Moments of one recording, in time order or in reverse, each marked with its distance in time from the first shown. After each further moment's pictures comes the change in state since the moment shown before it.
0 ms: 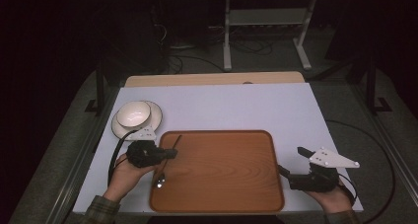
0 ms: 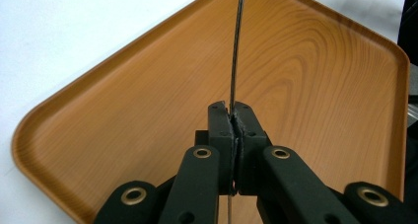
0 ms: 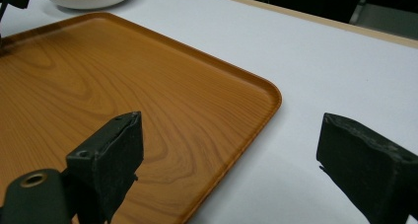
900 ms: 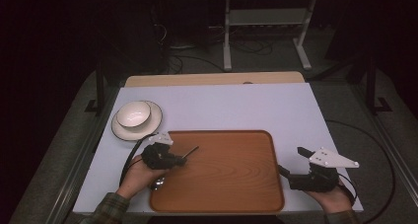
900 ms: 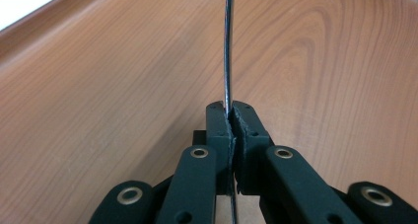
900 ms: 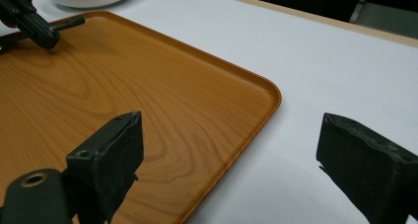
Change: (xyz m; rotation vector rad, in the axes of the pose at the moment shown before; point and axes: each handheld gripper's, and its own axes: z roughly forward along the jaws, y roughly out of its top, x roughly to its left) left arm 0.007 -0.009 0.046 0.154 -0.045 0.000; right arm 0.000 0.000 0.000 0.003 -0.002 -0.002
